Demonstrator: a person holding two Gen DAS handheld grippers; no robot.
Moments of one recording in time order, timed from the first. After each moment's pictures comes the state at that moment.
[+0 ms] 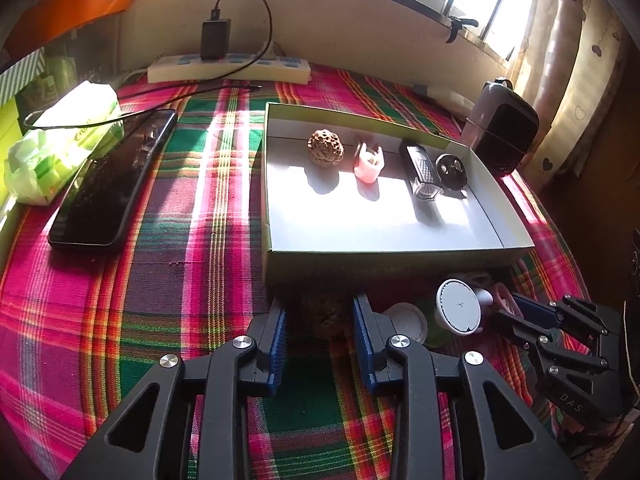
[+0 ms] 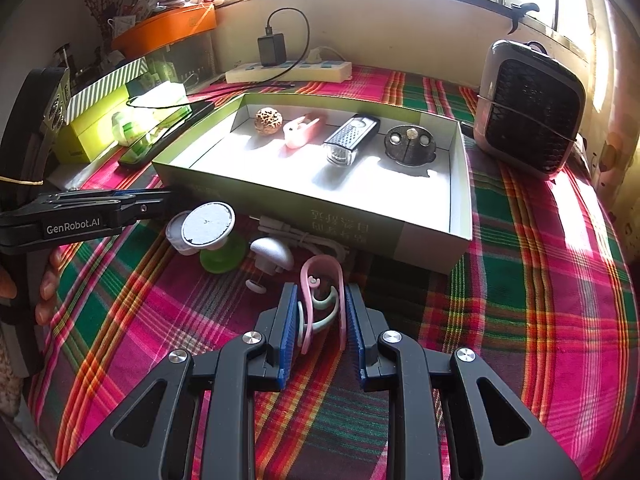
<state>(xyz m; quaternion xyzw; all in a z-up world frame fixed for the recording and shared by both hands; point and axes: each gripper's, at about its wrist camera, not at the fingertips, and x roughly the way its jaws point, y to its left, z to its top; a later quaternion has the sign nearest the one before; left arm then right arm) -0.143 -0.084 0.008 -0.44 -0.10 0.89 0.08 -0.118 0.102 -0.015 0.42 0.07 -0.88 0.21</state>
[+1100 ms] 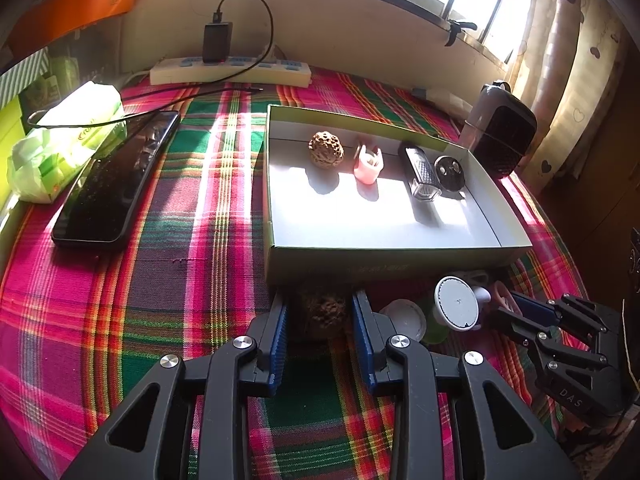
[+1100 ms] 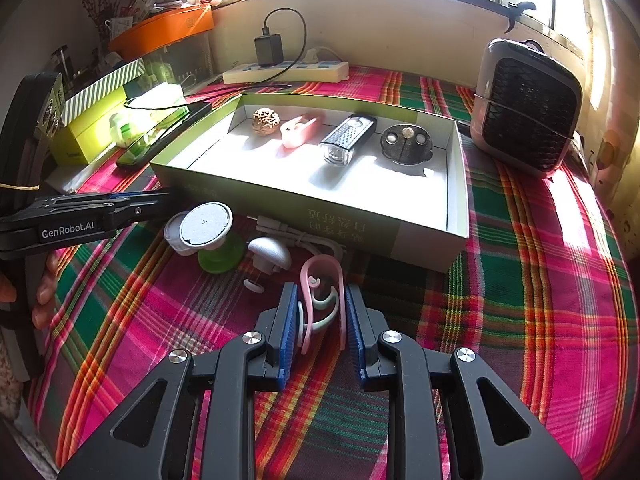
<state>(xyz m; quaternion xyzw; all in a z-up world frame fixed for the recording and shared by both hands) -0.140 -0.084 0.010 -0.44 -0.09 0.89 0.08 -0.120 0.103 -0.015 0.42 0.07 -0.88 0.21</state>
